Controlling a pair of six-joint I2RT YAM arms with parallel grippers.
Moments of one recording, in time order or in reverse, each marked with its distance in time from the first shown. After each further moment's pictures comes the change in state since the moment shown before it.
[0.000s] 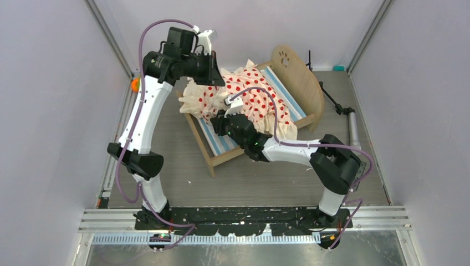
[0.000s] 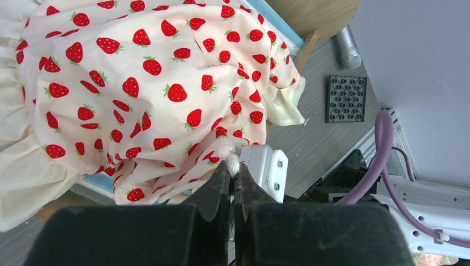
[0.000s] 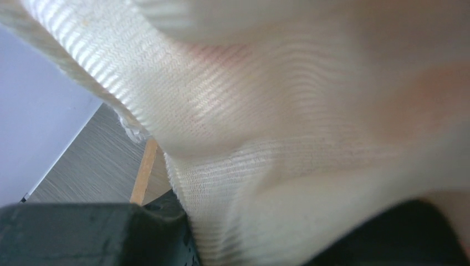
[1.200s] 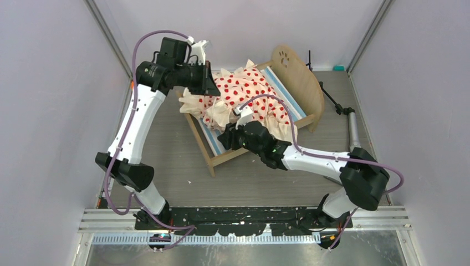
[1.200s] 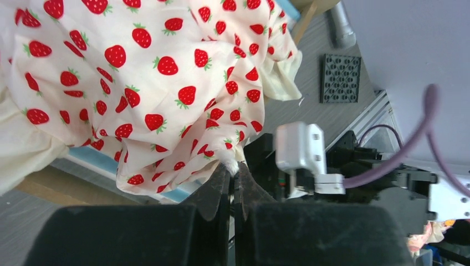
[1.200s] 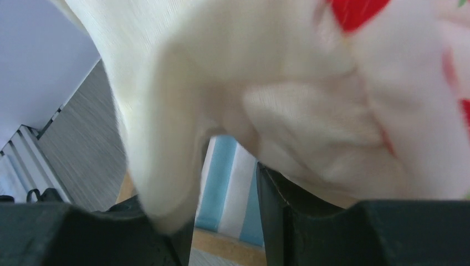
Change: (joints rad) left arm 0.032 -0.159 -0.289 0.066 0.063 0.008; right arm -0.001 -0.277 -0.183 -0.240 -0.195 0.037
